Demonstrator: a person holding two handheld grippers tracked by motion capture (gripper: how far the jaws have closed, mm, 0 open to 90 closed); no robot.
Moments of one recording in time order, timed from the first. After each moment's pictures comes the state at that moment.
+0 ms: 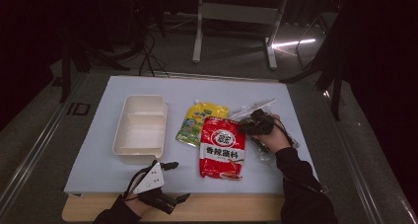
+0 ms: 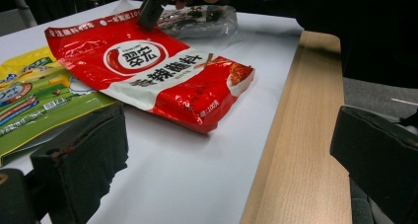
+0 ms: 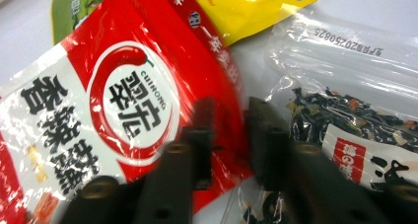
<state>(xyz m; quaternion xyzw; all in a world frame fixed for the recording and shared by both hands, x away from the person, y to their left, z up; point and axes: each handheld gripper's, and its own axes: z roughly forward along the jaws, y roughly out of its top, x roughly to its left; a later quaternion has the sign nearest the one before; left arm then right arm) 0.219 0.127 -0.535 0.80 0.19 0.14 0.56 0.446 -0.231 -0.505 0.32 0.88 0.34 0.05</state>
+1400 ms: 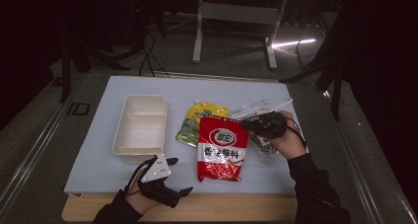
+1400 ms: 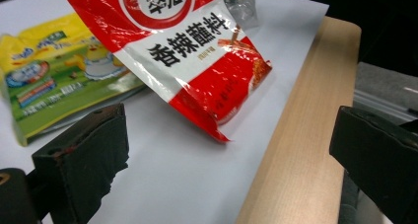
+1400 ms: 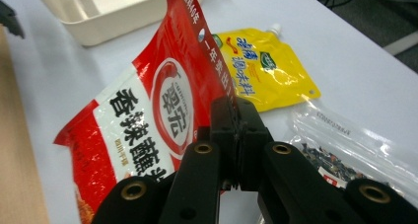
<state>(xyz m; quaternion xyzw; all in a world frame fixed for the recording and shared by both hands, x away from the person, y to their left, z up) 0.224 0.116 -0.499 0.82 0.24 0.12 0.50 0.375 -0.226 -0.415 0.22 0.89 0.39 0.13</state>
